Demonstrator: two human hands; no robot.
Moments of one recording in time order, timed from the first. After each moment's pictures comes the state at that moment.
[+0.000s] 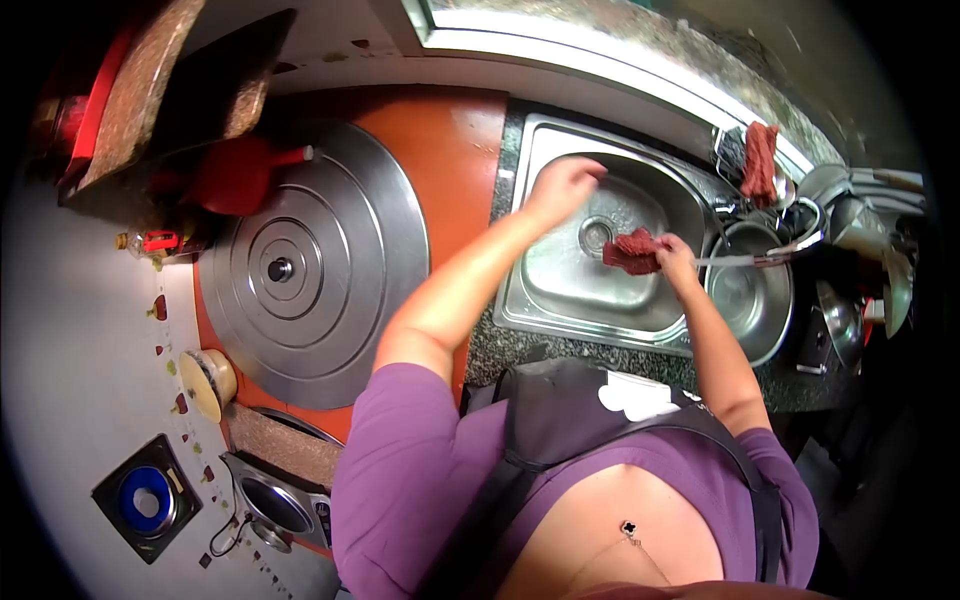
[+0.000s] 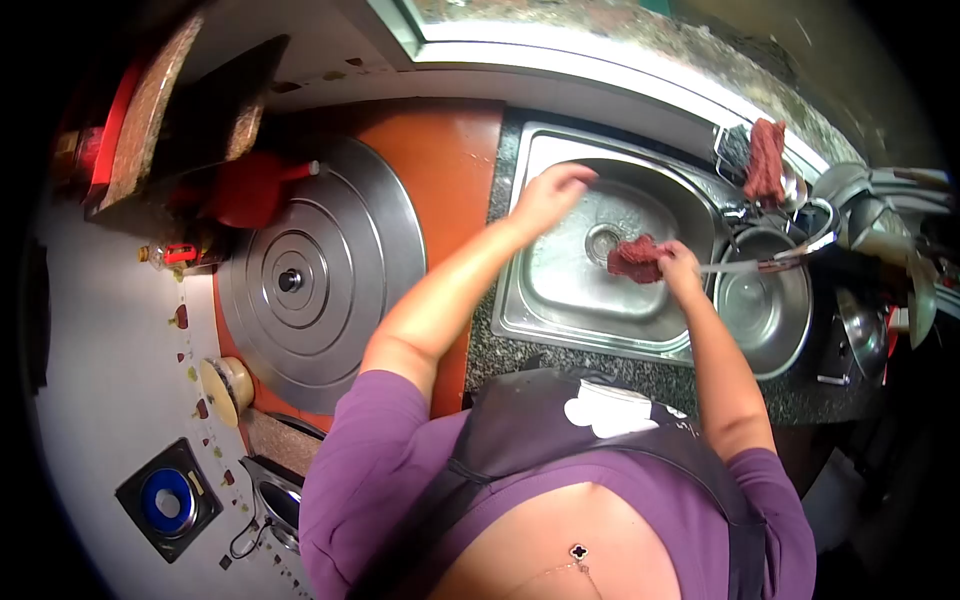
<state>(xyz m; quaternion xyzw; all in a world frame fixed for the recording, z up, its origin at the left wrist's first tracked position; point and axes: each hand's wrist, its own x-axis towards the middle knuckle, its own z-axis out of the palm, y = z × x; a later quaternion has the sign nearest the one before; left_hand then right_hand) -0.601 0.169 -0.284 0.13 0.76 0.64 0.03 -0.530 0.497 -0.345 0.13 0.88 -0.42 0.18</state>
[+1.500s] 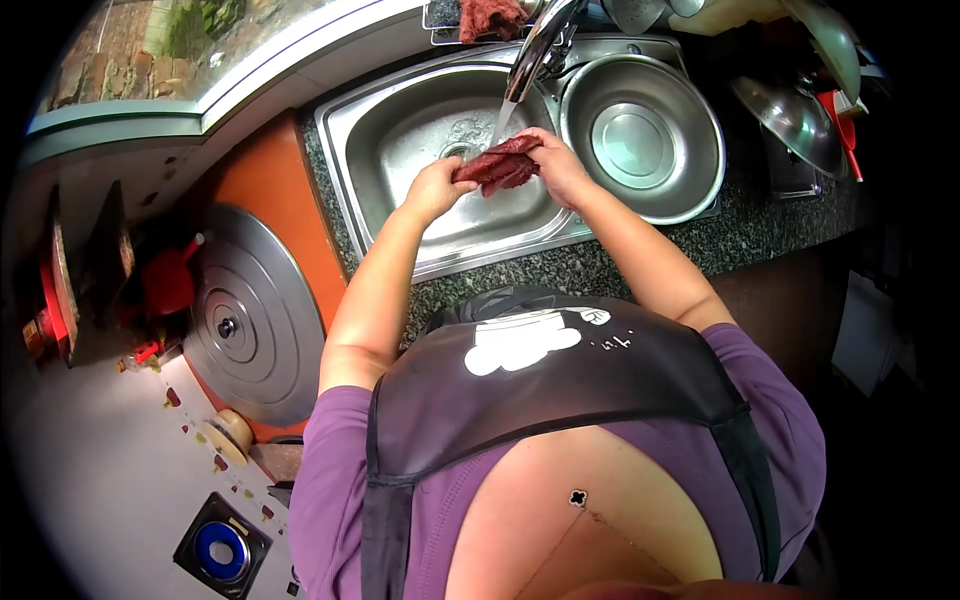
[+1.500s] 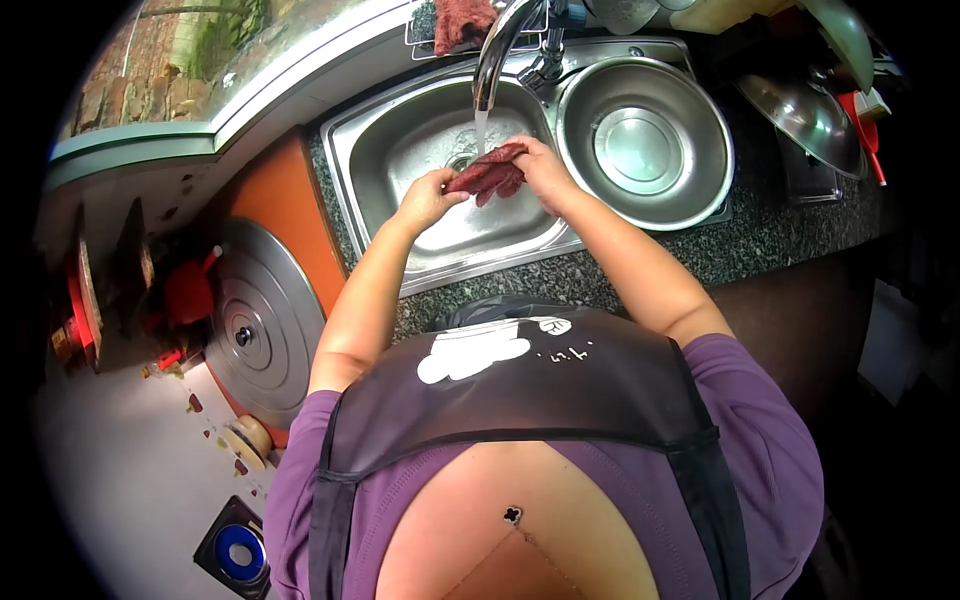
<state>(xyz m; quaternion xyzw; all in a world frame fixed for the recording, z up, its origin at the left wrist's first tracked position) -0.520 0.318 -0.290 0.19 0.89 0.29 0.28 -0.475 0.556 -0.284 0.20 0.51 -0.82 0.17</state>
